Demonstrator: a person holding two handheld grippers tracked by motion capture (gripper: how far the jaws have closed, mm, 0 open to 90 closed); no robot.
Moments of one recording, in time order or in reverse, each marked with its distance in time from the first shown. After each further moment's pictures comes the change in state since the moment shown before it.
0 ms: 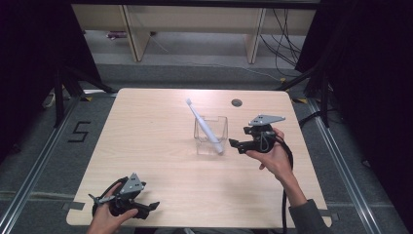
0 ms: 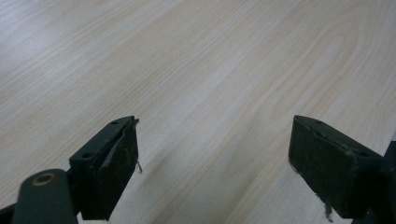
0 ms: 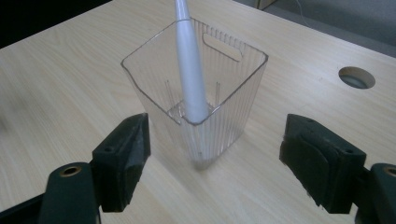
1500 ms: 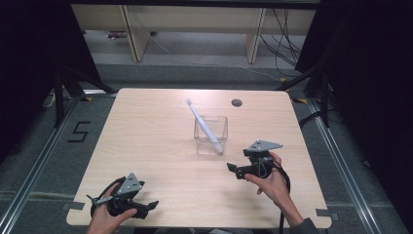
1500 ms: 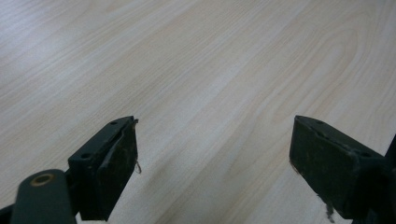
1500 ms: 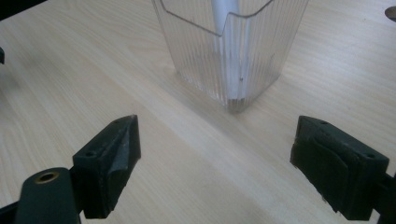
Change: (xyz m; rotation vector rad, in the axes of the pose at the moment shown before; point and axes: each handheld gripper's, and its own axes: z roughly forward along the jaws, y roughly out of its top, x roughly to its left) left arm 0.001 -0.001 -0.004 -0.032 0.009 -0.015; right arm 0.027 -0.066 0.009 0.025 0.030 0.046
